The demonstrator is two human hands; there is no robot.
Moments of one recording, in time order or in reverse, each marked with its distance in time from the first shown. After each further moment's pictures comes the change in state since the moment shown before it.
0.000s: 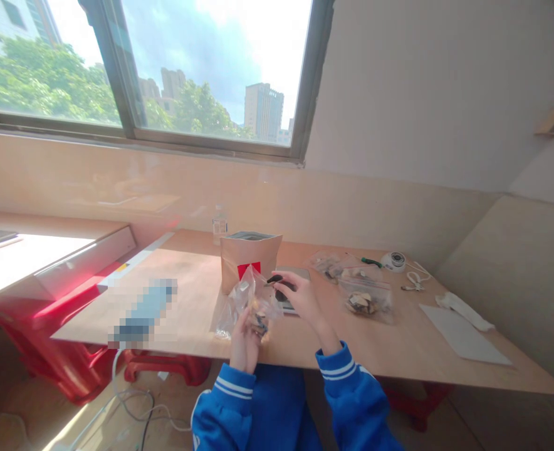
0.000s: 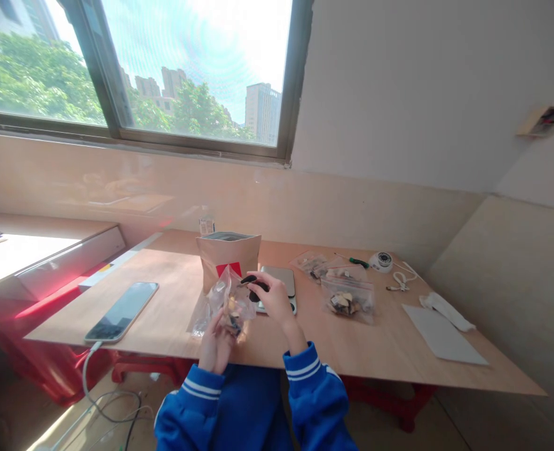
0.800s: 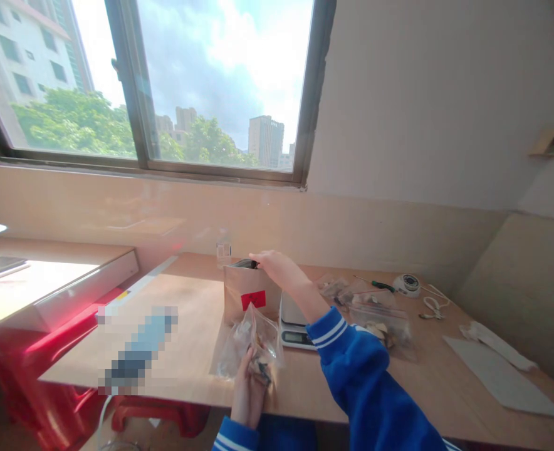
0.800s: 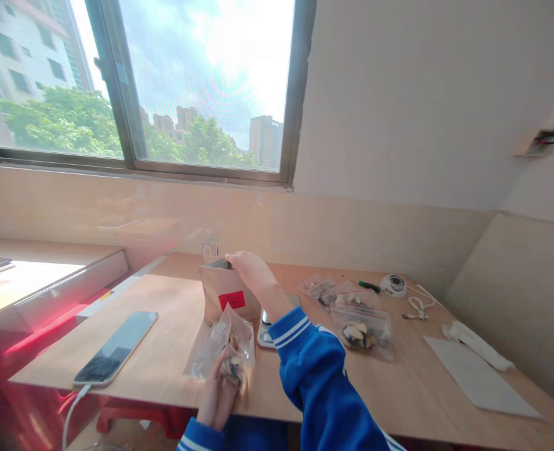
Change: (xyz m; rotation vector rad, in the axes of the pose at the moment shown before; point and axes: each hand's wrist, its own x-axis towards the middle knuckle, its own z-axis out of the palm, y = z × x) left_hand 0.020 -0.017 -0.027 -0.082 0.033 0.007; right_hand 0.120 -0.066 0.027 -0.736 -0.245 -0.446
